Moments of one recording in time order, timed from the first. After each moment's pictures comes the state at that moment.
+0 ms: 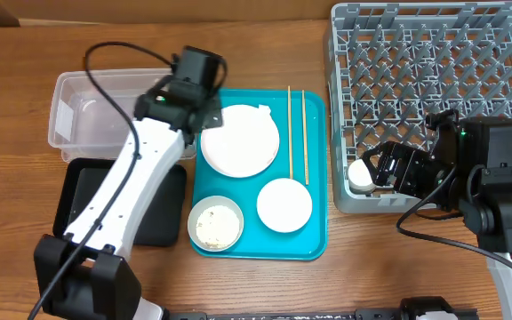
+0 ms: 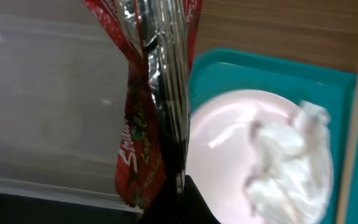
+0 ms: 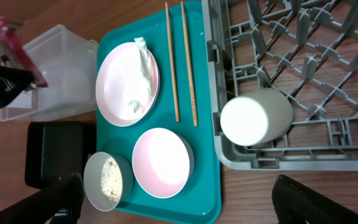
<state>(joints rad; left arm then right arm) -0.29 1.68 1.46 -0.84 -0.24 -0.42 0.05 1.05 1.22 -1.11 -0.37 0.38</state>
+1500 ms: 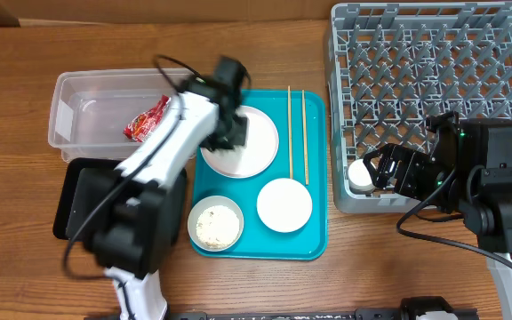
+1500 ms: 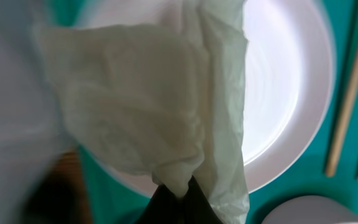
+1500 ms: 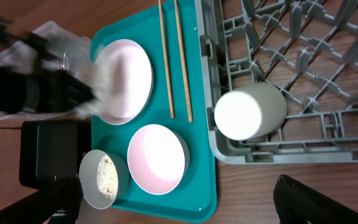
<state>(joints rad) -0.33 1.94 1.62 -1.06 0.02 -0.28 0.05 1.05 1.22 -1.14 -0.35 0.38</state>
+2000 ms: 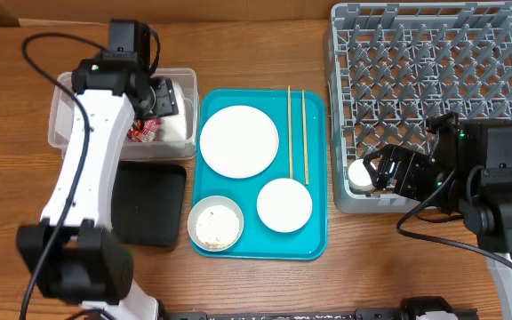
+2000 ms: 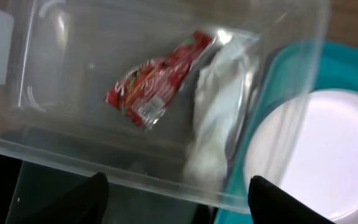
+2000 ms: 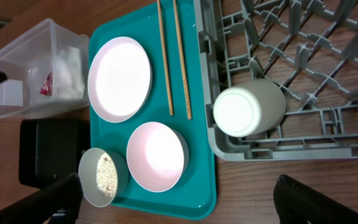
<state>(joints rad) -0.05 1.79 1.66 -1.11 -0.14 -0.29 0.05 1.05 1.22 -1.15 -0.35 0.38</state>
